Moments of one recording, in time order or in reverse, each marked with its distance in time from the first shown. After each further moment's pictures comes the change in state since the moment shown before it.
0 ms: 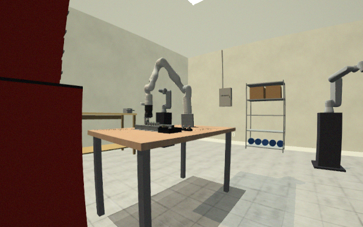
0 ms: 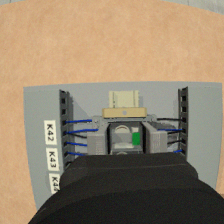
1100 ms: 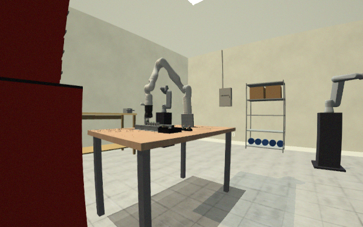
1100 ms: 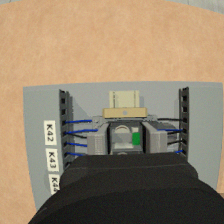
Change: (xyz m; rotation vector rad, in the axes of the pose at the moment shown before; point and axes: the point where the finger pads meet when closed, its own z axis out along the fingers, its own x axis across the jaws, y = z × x) arm 0.000 0.000 0.002 0.000 0.001 0.000
